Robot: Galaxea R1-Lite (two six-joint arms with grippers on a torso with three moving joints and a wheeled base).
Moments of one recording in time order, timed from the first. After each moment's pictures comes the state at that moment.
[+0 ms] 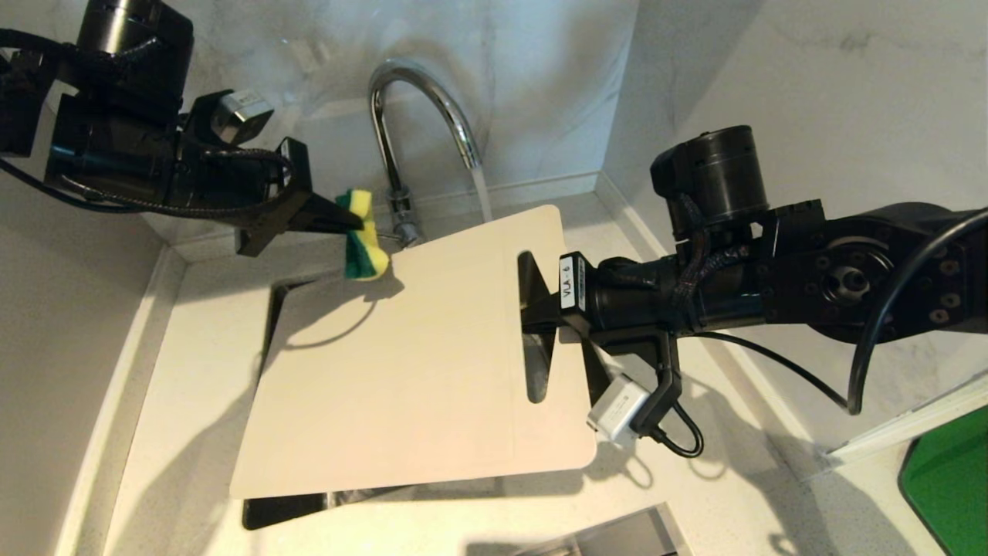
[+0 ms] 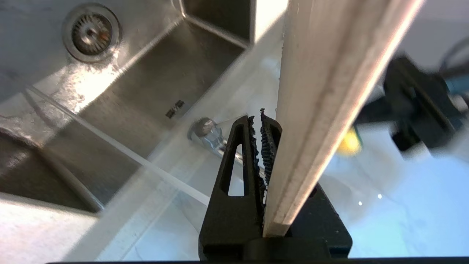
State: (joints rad) left arm -0.41 1.81 -1.93 0.61 -0.32 -0.57; right arm 0.47 1.72 -1.35 0.10 0.60 -2.54
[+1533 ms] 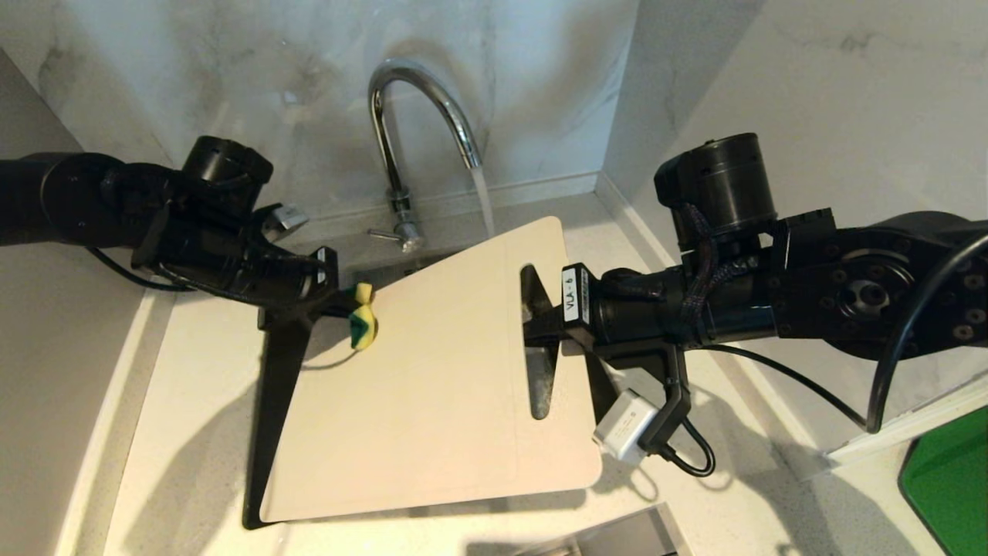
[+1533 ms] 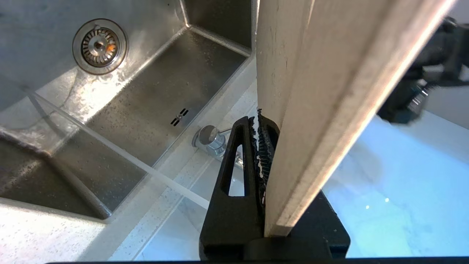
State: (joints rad) left arm -0.31 1.92 -1.70 0.55 -0.30 -0.53; right arm 0.48 1.69 -1.30 0.10 0.60 -2.52
